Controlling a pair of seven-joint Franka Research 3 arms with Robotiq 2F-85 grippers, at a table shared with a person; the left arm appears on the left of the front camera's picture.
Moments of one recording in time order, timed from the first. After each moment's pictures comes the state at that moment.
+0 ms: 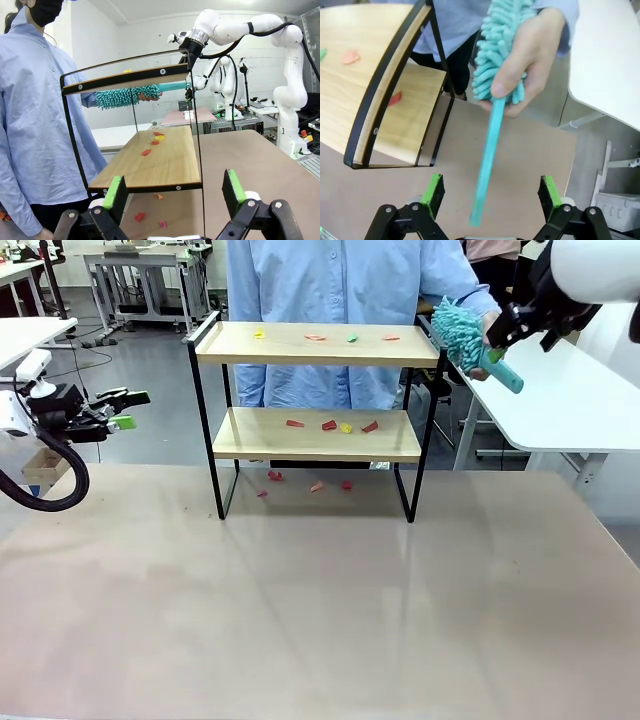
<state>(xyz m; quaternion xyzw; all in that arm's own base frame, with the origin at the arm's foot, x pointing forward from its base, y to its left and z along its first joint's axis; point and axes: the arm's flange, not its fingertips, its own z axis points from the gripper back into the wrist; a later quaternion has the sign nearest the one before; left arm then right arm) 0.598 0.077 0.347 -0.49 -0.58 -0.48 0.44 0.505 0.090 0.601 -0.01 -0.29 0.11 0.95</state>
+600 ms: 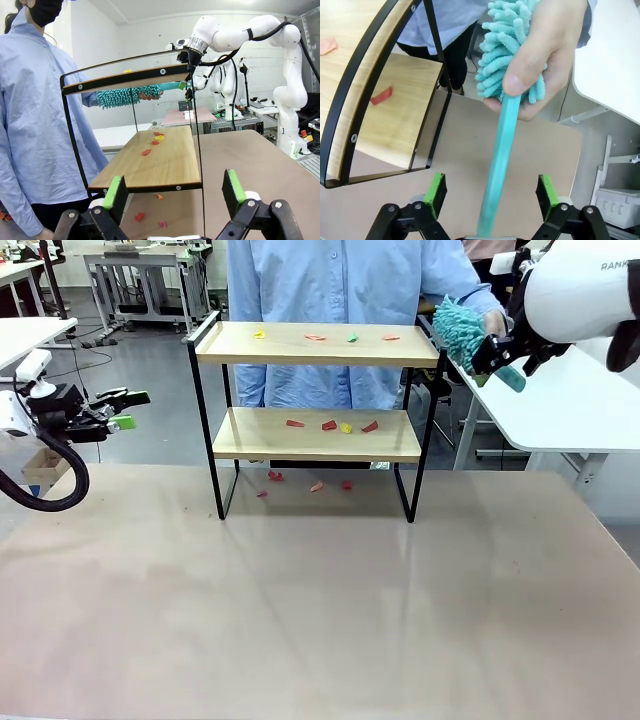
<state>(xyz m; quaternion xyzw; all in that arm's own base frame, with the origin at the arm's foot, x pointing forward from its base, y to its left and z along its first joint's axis) 0.598 0.077 0.347 -0.49 -0.58 -0.48 0.44 0.517 0.098 0.568 -0.02 -0.28 0.11 0.95</state>
